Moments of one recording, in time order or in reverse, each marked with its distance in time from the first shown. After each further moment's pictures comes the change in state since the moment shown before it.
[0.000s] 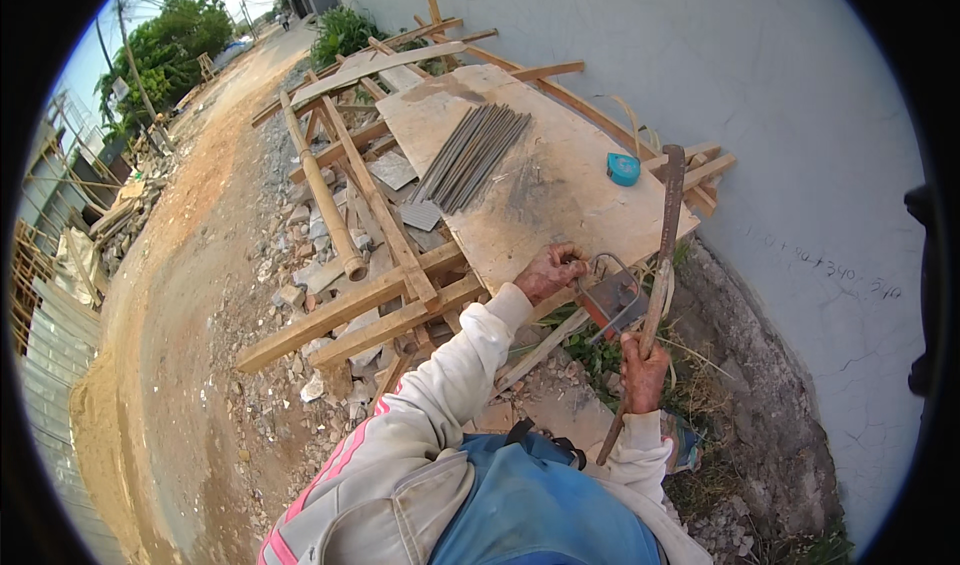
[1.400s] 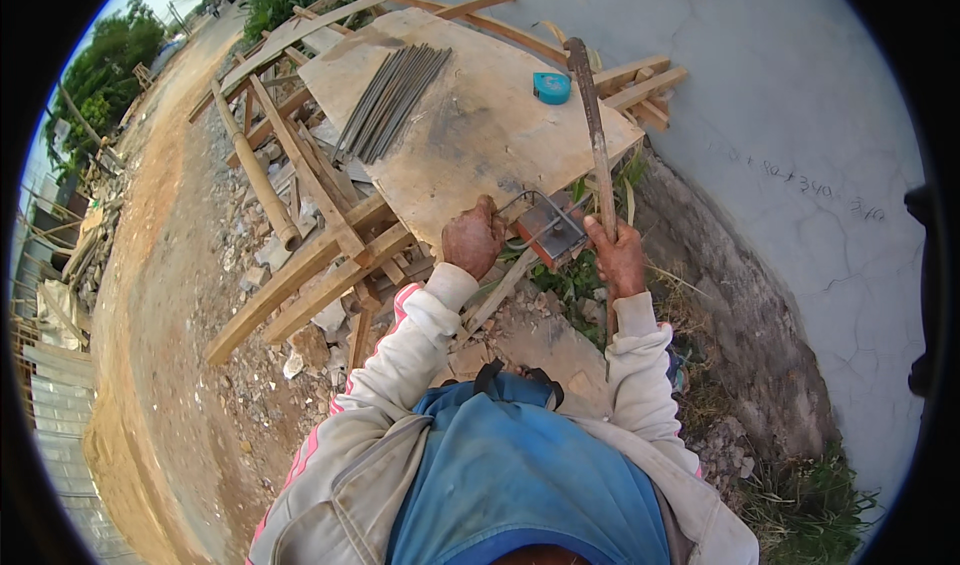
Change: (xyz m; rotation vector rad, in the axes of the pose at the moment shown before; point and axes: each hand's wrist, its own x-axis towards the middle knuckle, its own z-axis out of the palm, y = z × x) left_hand -0.042 -0.009 0.047 1.139 0.462 0.112; right_hand 0.079 -0.023 -0.035 -0.167 -0.142 0.047
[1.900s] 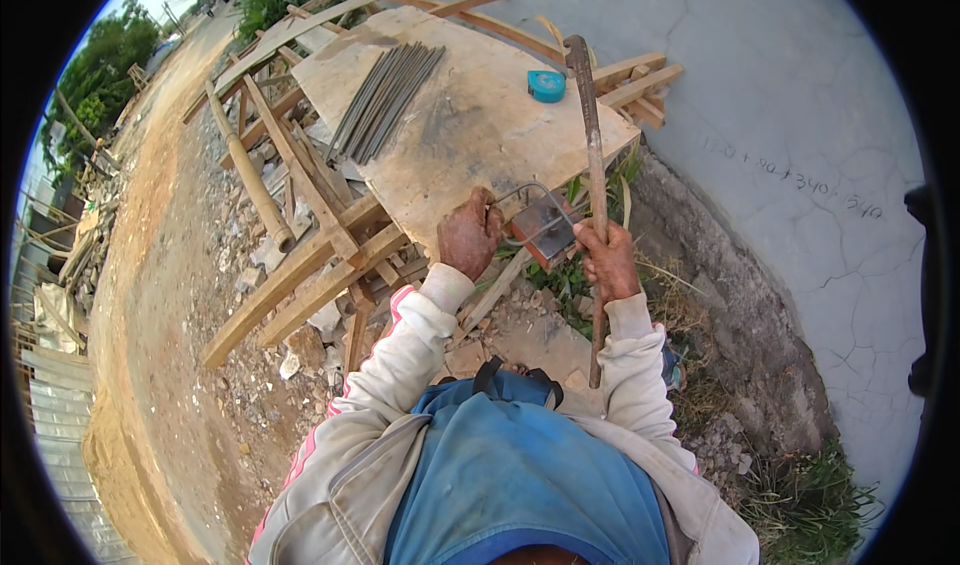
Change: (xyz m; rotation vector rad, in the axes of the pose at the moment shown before) left_hand 0.004 0.009 -0.004 -0.138 0.166 0.081; right_hand -0.008 -0.006 0.005 0.260 -0.119 0.039
